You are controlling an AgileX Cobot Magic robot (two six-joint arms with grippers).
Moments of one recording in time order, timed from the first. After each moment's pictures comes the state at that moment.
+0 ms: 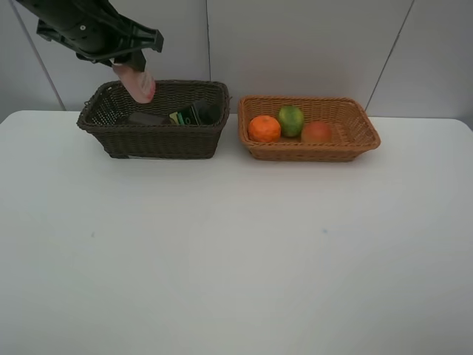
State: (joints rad) left arm -0.35 1.68 -1.28 0.26 0.43 -0.34; right arm 0.02 0.00 -0.52 -0.05 1.06 0.06
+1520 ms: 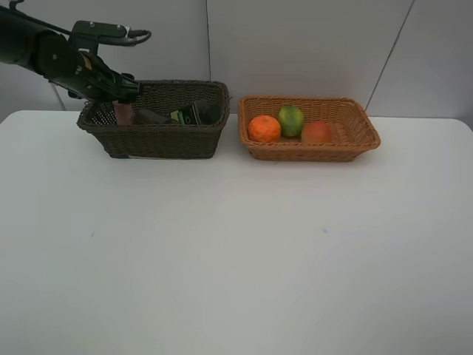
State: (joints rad) left arm -0.14 2.02 -1.29 0.36 0.04 -0.35; right arm 0.02 0.00 -0.52 -0.05 1.06 0.06
